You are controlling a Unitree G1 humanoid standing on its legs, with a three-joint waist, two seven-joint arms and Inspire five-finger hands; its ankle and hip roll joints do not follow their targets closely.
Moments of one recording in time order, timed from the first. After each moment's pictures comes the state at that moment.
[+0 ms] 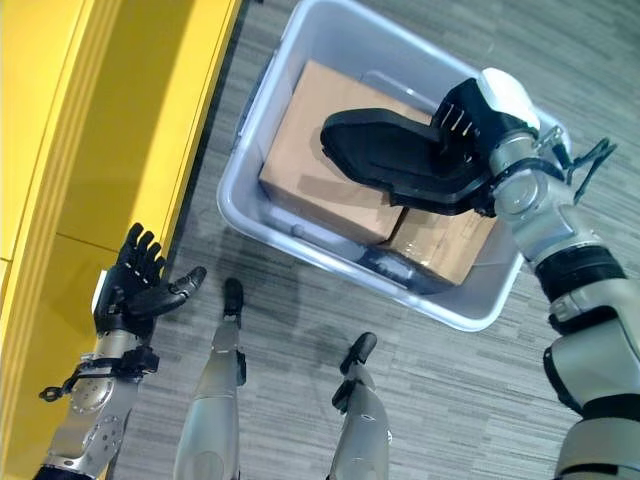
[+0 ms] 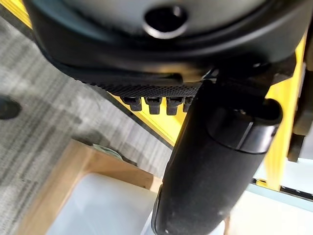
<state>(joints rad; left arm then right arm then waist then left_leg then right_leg) 0.06 0.50 -0.08 0.01 -0.64 -0.25 0.18 -1.08 -0.94 0.62 0.74 0.13 -0.08 -0.14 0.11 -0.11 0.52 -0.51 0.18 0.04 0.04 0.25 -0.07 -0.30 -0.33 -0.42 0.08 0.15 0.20</state>
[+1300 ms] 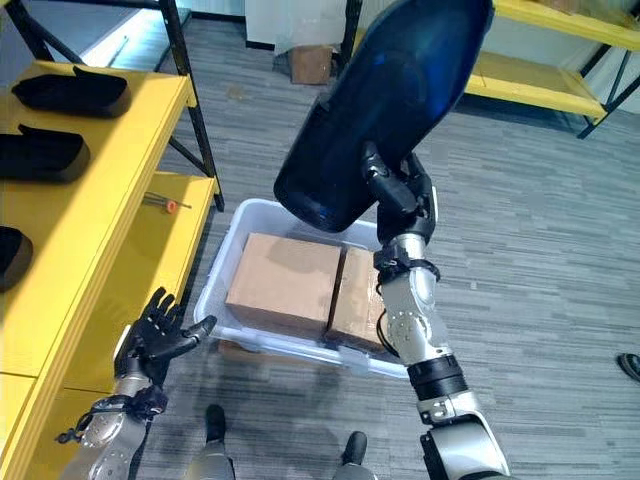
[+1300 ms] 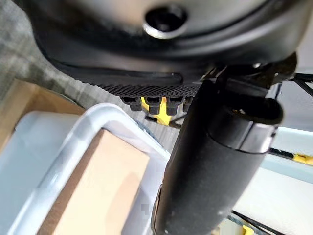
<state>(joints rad) 0.19 0.41 -0.08 0.02 -0.66 -0.10 0.14 -0.55 -0.27 0.13 0.20 1.00 -0.24 -0.29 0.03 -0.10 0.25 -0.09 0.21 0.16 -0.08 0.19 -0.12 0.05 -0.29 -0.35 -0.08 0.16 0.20</state>
